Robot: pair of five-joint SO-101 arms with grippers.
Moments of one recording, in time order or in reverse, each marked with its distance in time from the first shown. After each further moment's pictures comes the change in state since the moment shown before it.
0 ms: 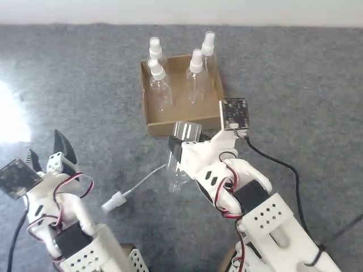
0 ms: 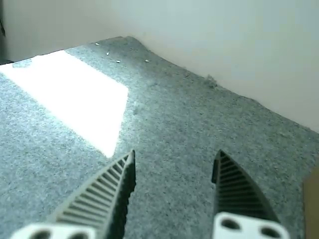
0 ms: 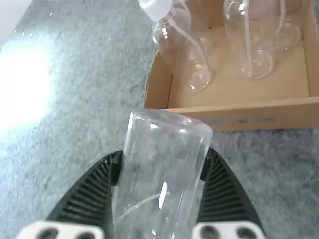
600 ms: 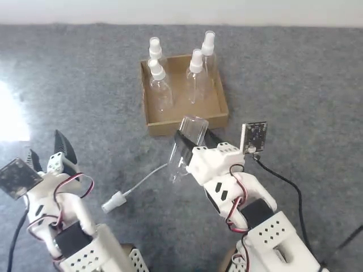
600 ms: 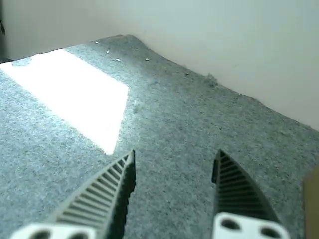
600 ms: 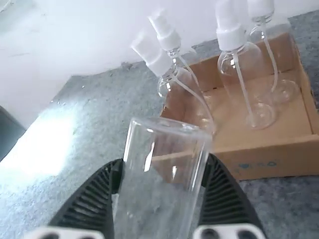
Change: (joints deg) left arm 0.0 0.0 0.2 0.0 0.0; right arm 3.1 -13.8 20.5 -22.2 0.0
